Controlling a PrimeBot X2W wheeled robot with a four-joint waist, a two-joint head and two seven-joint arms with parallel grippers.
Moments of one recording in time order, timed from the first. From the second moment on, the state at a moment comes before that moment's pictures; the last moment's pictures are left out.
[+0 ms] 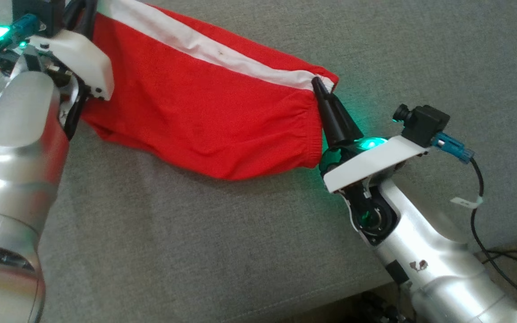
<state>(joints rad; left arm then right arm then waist) -1.10 0.28 -0.58 1.00 -0.40 -0.13 -0.10 -0.57 -0.10 0.63 0.44 0.97 0.13 -0.26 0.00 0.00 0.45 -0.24</state>
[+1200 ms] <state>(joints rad) -0.86 0.17 -0.42 1.19 -0.54 -0.05 -0.26 -0.35 -0.07 0.21 0.45 0.45 0.13 -0.26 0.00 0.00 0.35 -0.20</state>
